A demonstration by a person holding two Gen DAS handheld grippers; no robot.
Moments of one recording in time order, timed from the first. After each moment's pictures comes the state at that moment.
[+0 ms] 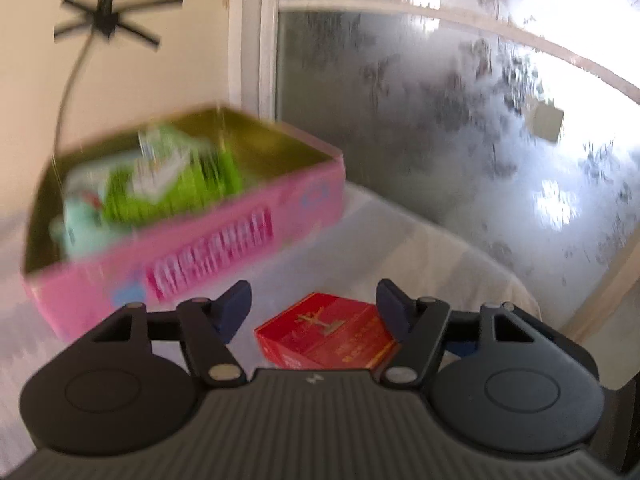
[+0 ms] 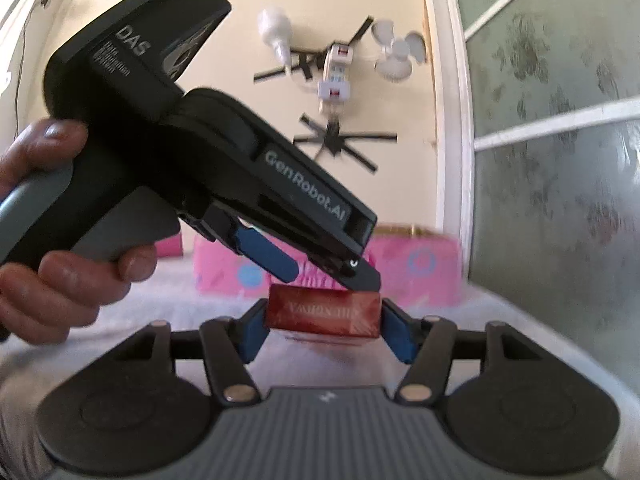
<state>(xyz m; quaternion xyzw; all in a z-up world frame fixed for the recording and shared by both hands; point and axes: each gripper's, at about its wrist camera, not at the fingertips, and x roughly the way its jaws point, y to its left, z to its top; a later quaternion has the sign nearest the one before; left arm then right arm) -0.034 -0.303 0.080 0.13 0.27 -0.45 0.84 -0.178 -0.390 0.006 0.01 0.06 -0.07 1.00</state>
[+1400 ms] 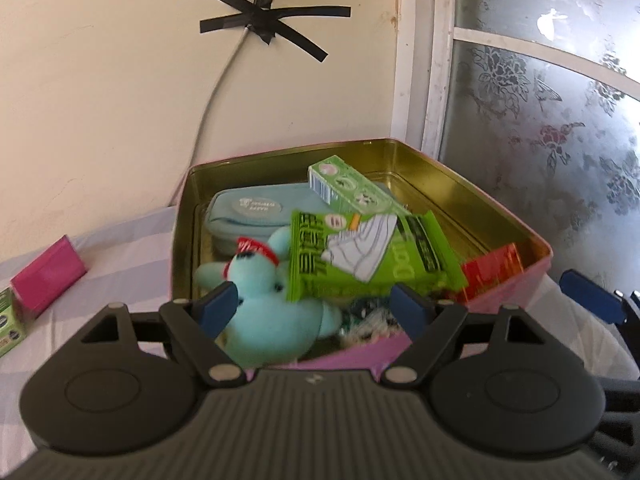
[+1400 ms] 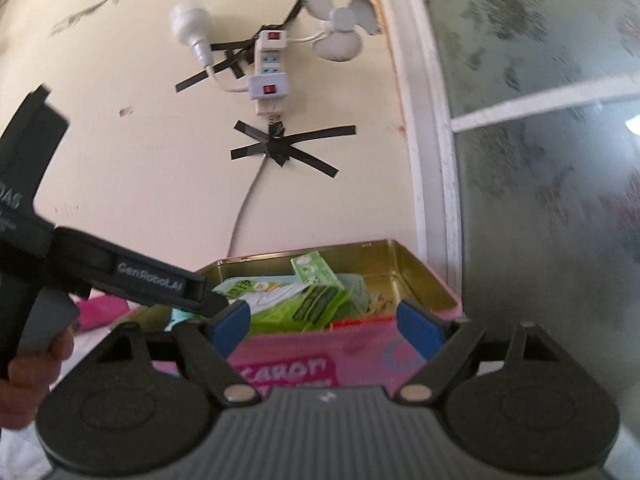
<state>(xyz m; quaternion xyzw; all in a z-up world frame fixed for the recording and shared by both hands) 0.066 -0.279 0.092 0.10 0.27 -0.28 0.92 -0.080 -0.436 0.038 0.10 0.10 -0.11 0.98</state>
